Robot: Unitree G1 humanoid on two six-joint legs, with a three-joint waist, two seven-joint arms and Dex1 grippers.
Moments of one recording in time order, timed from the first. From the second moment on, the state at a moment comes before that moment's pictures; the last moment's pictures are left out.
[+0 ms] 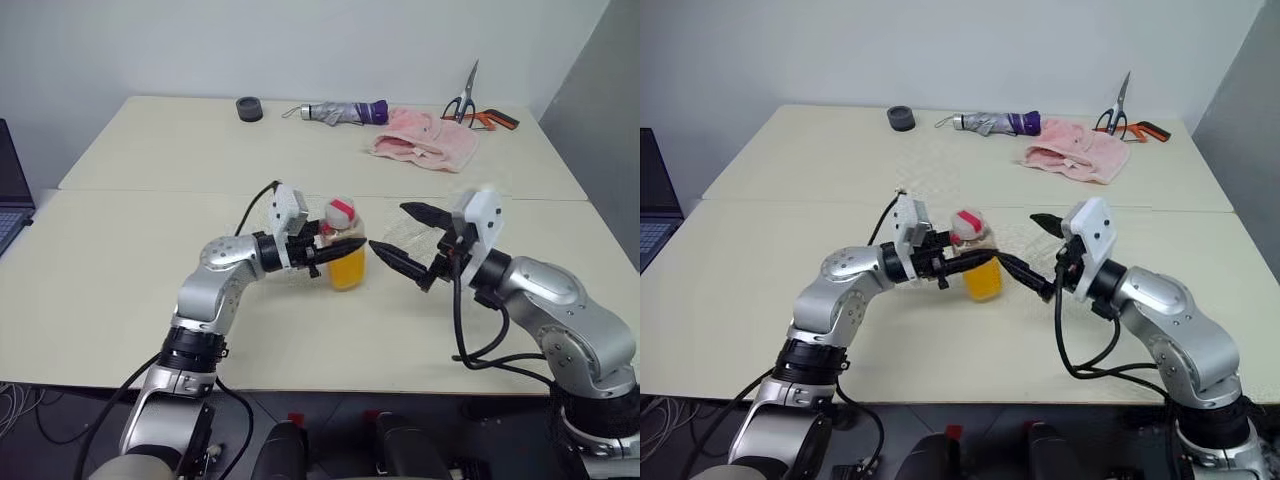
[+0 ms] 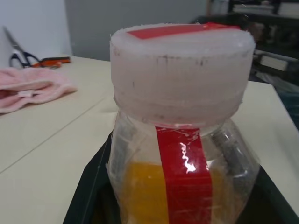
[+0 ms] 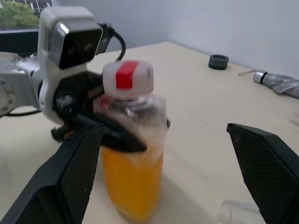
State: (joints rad) left arm -0.60 0.37 -0.09 0.12 -0.40 0.29 -1.06; right arm -0.39 -0.49 0.02 -0.59 0.57 0.69 0.49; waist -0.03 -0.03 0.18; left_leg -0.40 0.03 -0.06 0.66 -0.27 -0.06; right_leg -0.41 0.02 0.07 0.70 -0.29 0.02
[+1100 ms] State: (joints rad) left arm -0.71 0.36 -0.14 0.31 -0.33 0.17 -1.26; right arm -0.53 -0.37 0.16 -0.49 0.50 0.71 0.50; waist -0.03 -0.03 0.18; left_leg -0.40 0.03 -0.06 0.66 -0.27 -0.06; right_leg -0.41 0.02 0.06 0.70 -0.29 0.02
